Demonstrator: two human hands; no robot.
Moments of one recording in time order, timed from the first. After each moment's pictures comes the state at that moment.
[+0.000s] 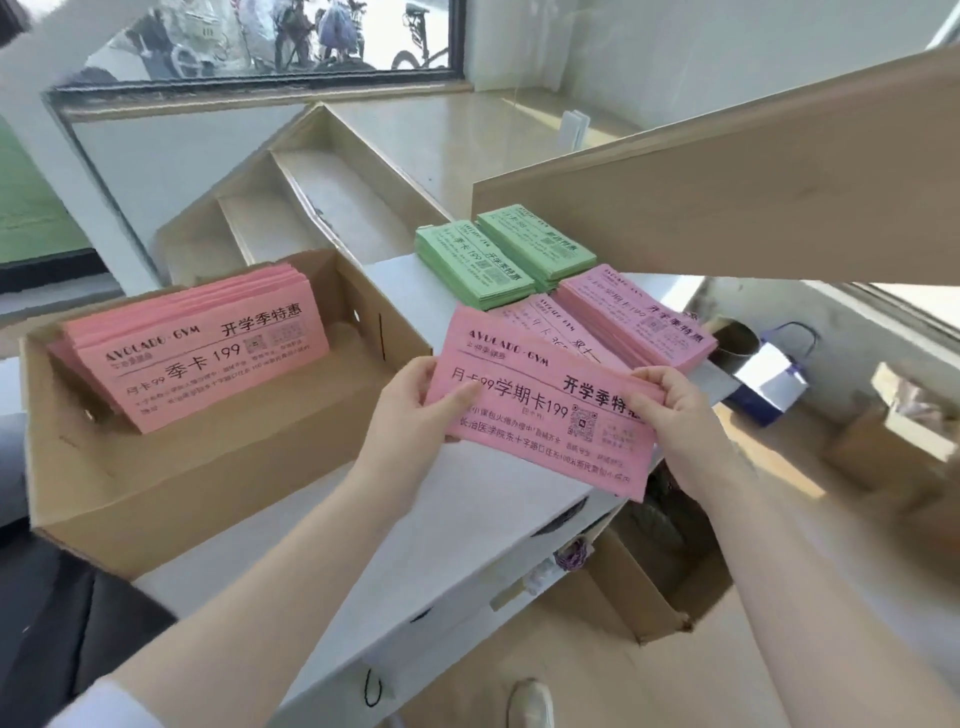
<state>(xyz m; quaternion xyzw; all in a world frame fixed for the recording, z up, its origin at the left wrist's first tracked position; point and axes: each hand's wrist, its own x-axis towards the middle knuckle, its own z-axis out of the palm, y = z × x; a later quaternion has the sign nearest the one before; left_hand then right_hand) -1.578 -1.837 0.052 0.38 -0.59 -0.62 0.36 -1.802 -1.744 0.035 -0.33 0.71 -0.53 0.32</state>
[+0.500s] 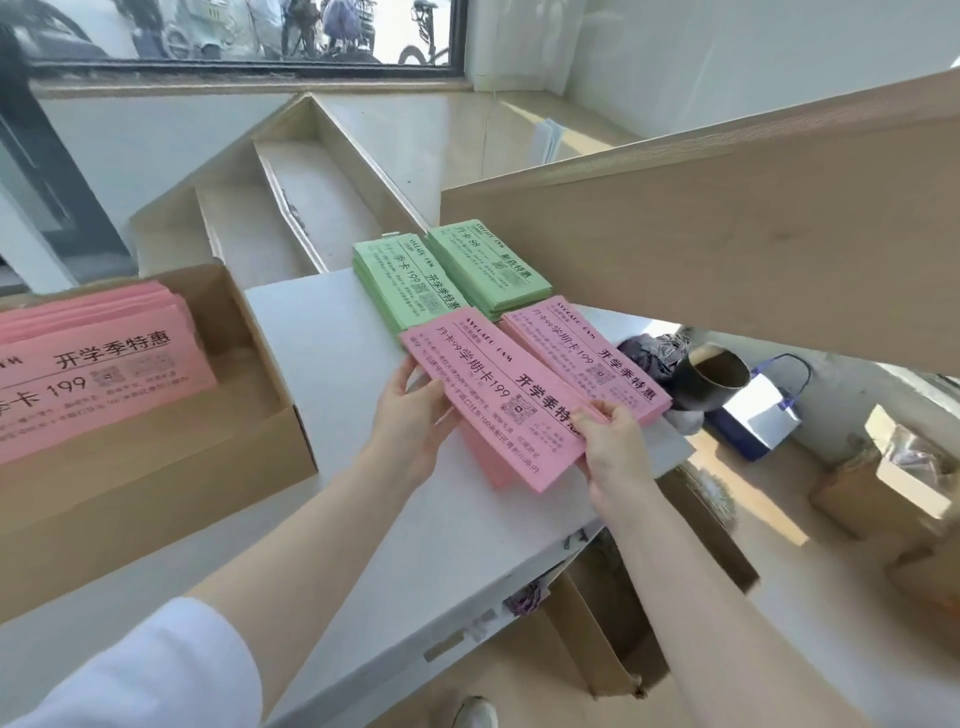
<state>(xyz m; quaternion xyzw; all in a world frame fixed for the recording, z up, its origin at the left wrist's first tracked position) -1.734 -1.905 0.001 0.37 -0.29 -0.78 0.42 -1.886 -1.809 0.005 -0.13 0.67 -0.62 0.38</state>
